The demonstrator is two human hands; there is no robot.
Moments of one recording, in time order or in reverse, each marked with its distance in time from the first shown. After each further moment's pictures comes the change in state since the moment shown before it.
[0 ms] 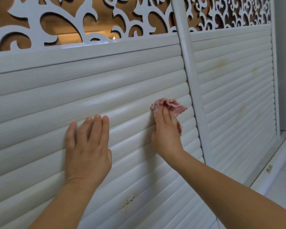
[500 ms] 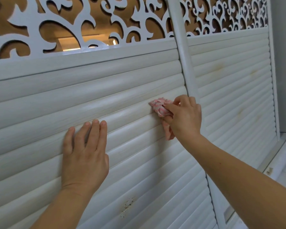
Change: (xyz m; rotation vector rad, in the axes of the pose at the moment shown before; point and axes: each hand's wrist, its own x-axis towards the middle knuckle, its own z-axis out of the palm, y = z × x) left_hand -0.001 -0.002 0.000 0.017 0.016 0.019; right_hand 0.036 0.040 -0.038 -0.096 0.312 -0.076
